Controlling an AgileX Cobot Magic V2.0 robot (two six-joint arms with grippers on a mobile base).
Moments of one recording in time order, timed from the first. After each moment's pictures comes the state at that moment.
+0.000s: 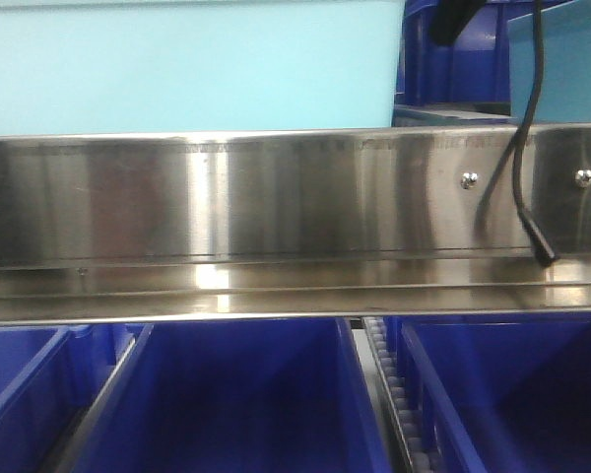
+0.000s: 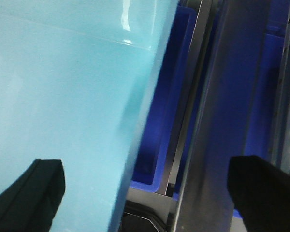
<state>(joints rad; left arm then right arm) -0.17 1.54 -1.44 -0.19 1.09 0.09 0.53 1.84 -1.86 0.04 1.19 0.19</state>
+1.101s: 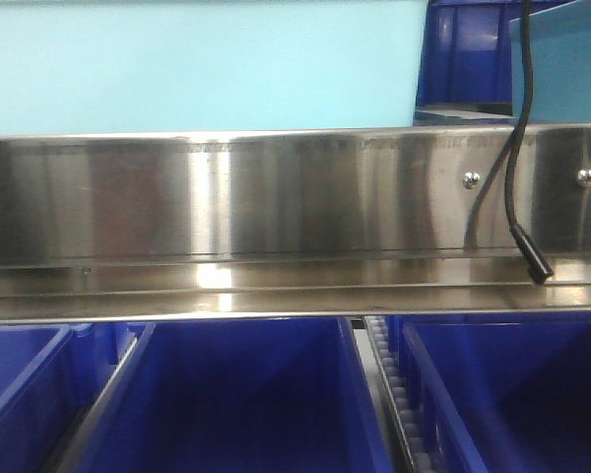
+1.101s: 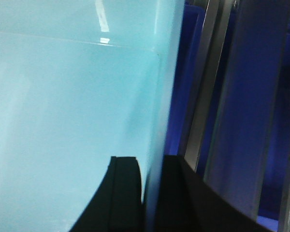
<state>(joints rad) -0.17 1.57 -1.44 -0.16 1.09 0.07 0.54 1.86 -1.86 0.05 1.17 0.21</state>
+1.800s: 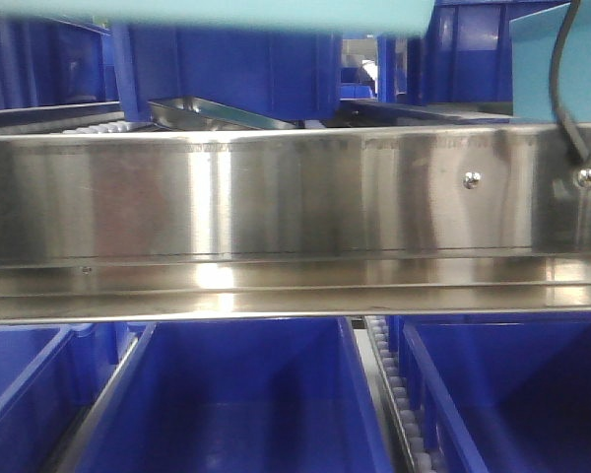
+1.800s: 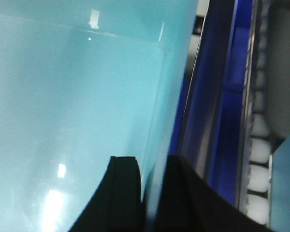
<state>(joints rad) -0.20 1.48 -1.76 -0.21 1.16 0.05 0.54 1.65 -1.89 -0.04 1.14 0.22</state>
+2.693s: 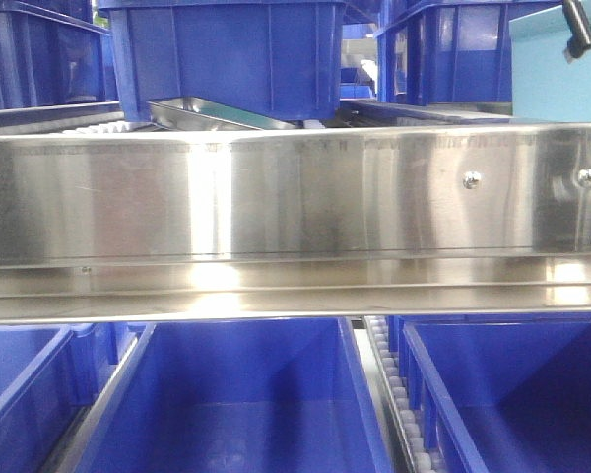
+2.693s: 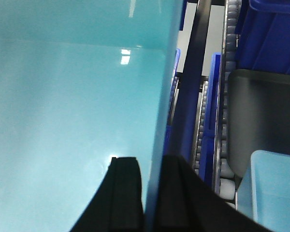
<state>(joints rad) -0.25 1.44 -1.80 -0.21 1.10 0.05 0.53 1.62 -2.04 -0.09 1.16 0.22</state>
